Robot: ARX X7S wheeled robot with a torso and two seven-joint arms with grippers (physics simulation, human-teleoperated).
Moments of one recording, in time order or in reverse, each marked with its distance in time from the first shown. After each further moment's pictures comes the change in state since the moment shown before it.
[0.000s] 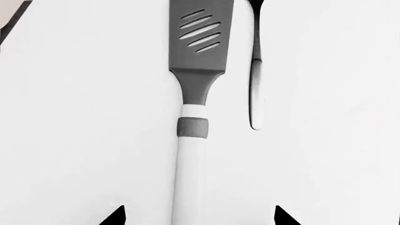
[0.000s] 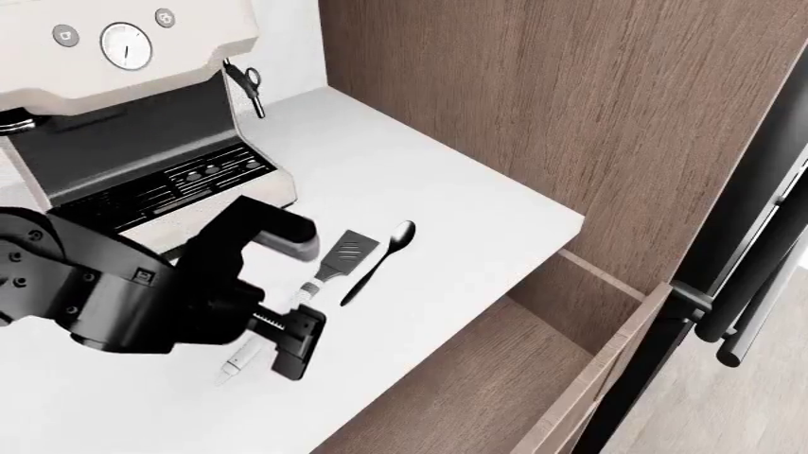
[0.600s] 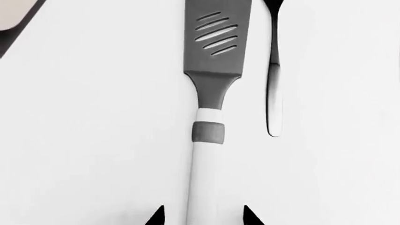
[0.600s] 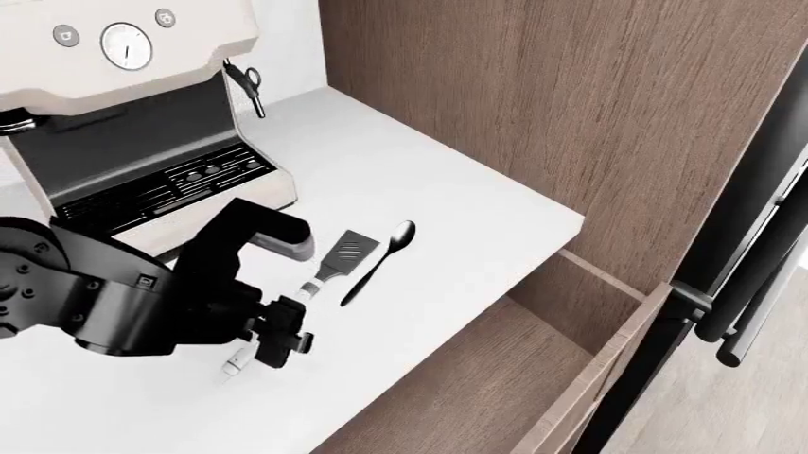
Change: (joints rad) left arm 0.035 -0.009 -0.009 -0.002 0.066 0.039 0.038; right arm 0.016 -0.017 -0.010 0.000 -0.006 0.014 -0.005
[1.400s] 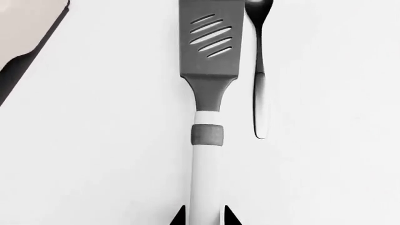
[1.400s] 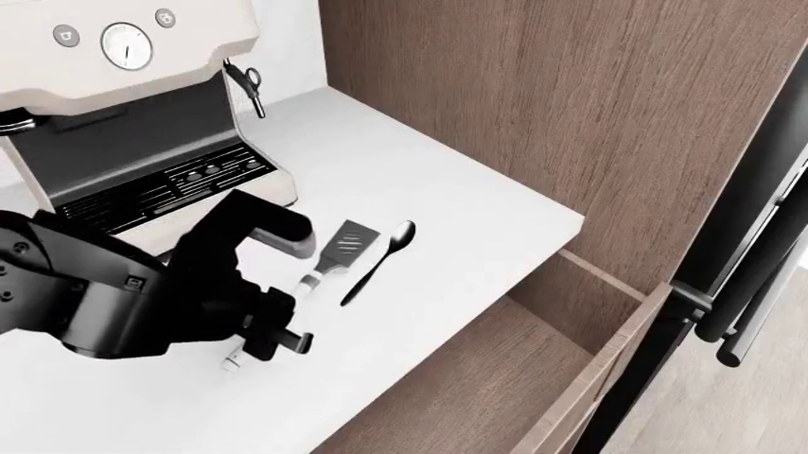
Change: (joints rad) left arm -0.031 -0.023 0.002 0.072 -0.028 0.004 -0.040; right arm 0.019 -0.025 0.013 -0.005 0.000 0.012 -0.011
